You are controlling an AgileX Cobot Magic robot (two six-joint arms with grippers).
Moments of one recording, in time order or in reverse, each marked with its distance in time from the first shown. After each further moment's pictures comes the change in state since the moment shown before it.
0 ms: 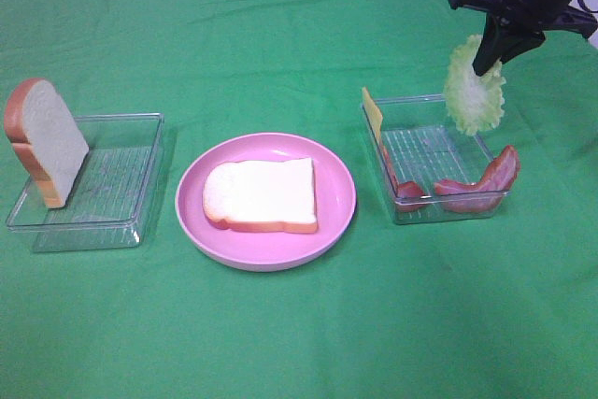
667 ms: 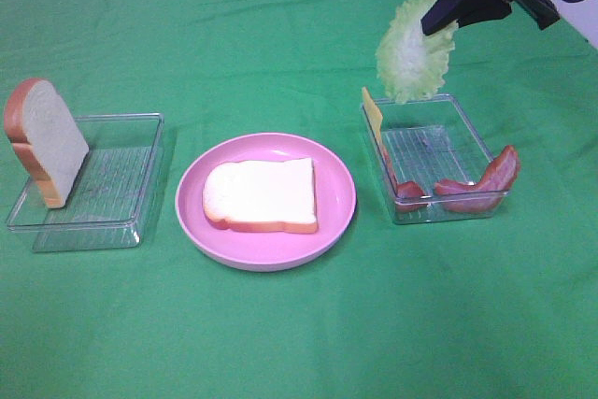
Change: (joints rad) left arm 0.000 0.000 0.000 0.000 0.000 0.000; right arm 0.000 -0.194 0.237 0.497 -0.055 -0.222
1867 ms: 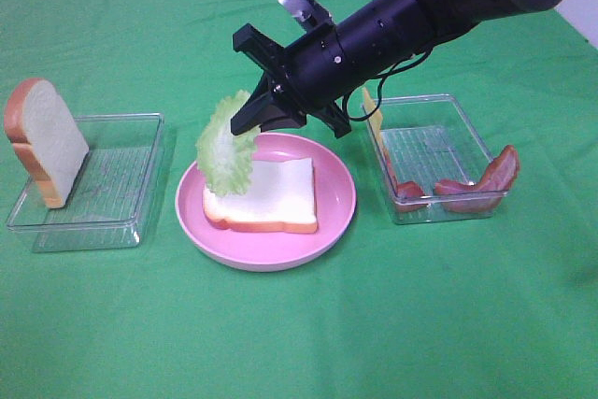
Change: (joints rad) left arm 0.000 0.000 0.000 0.000 0.000 0.000; right arm 0.384 0.250 0.080 0.341 -0.247 -0.135
